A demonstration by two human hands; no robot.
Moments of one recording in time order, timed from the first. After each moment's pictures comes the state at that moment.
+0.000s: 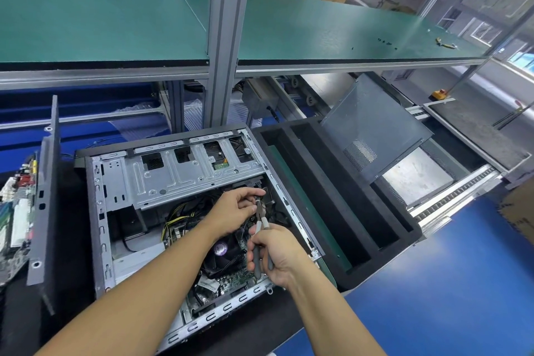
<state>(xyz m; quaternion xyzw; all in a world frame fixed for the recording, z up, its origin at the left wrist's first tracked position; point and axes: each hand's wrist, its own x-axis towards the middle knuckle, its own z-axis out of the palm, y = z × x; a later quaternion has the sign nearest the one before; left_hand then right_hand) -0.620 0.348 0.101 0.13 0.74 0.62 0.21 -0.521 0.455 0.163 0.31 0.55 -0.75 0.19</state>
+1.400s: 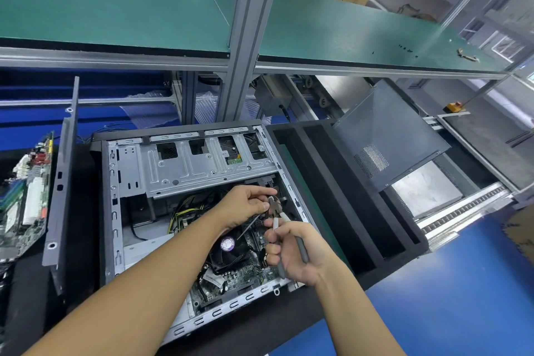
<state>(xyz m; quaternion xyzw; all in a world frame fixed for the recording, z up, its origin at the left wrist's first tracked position) -0.632 0.344 0.094 0.12 0.67 0.68 0.26 -0.527 0.486 0.169 0.26 0.44 -0.81 0.27</state>
